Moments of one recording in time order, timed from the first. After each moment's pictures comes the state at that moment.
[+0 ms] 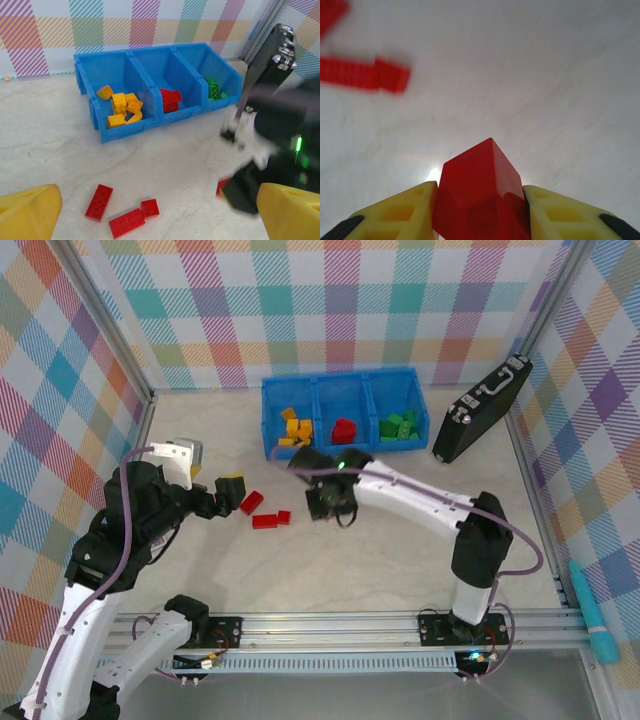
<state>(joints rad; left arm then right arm) -0.36 0.72 1.17 -0.83 0.10 -0.16 0.93 1.79 1.65 -1.12 0.17 0.64</state>
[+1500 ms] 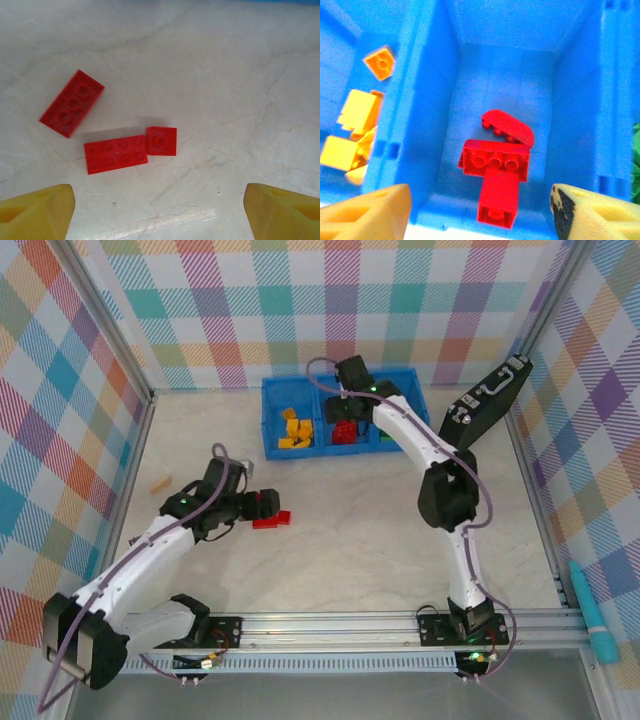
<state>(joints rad) -0.48 1.10 0.85 -0.66 0.03 -0.49 0.51 2.19 2.14 -0.81 0.12 0.21</state>
